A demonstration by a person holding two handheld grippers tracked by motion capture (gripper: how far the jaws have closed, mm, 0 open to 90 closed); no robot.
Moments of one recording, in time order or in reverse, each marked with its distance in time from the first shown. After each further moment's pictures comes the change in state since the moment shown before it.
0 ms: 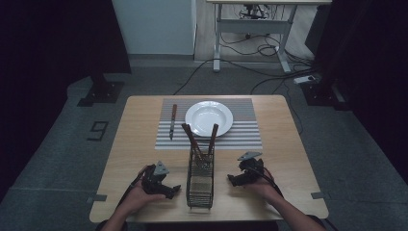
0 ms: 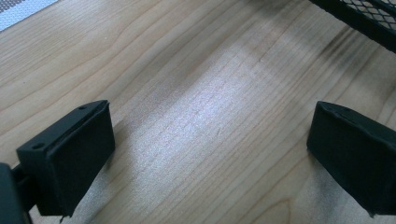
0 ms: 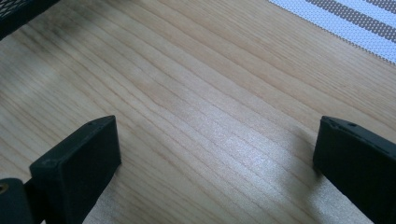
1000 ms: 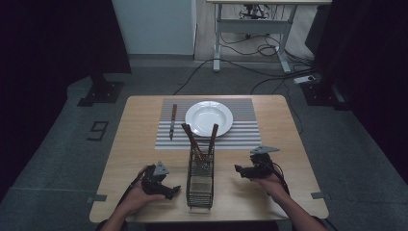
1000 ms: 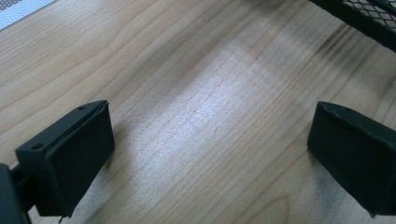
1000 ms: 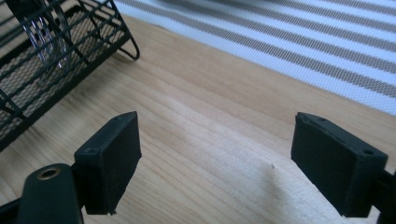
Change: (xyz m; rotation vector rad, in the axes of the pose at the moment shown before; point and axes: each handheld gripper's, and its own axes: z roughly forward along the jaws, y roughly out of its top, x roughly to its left) left arm 0.000 -0.001 -0.001 0.002 -0.006 0.009; right arm -0.022 0.005 -0.036 -0.156 0.044 0.130
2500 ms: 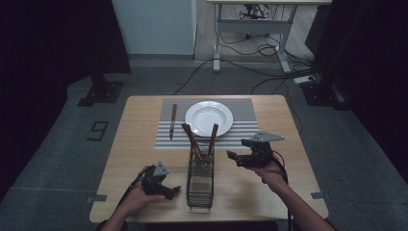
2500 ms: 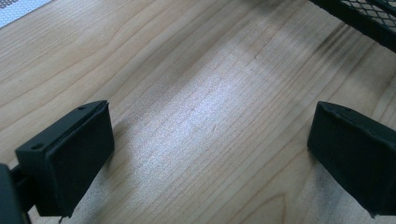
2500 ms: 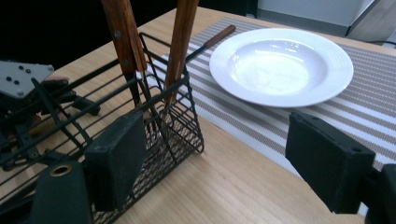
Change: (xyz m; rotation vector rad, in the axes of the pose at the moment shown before) left arm -0.002 -0.001 -0.001 0.001 0.003 -0.004; right arm 0.032 0.063 -0.044 -0.211 0.142 -0.087
